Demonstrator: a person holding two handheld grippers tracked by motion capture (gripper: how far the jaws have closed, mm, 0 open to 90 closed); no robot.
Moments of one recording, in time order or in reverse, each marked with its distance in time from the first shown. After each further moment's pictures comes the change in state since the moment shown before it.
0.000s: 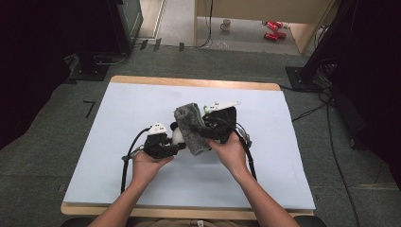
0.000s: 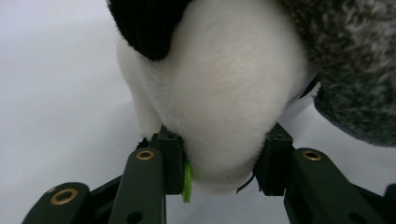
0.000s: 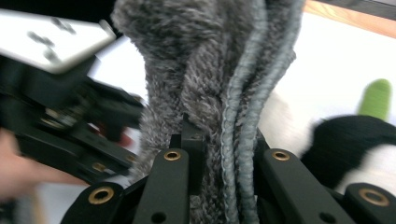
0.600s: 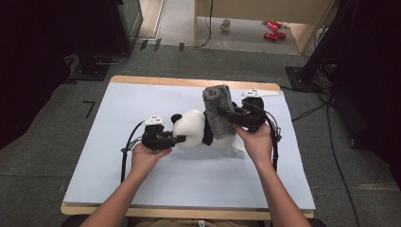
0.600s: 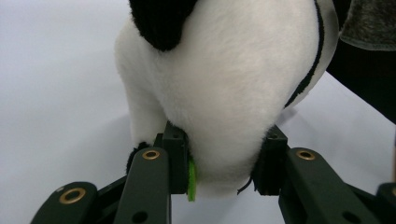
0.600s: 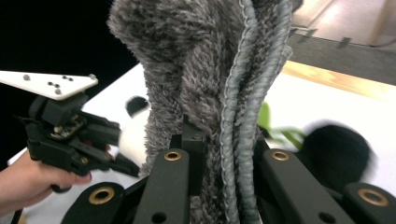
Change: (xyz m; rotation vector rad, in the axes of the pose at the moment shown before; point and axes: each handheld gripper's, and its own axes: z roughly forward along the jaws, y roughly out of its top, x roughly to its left) left arm 0.010 0.013 -0.006 -0.022 -0.102 -0.035; right arm -0.032 0.013 -0.077 -0.181 -0.064 0.085
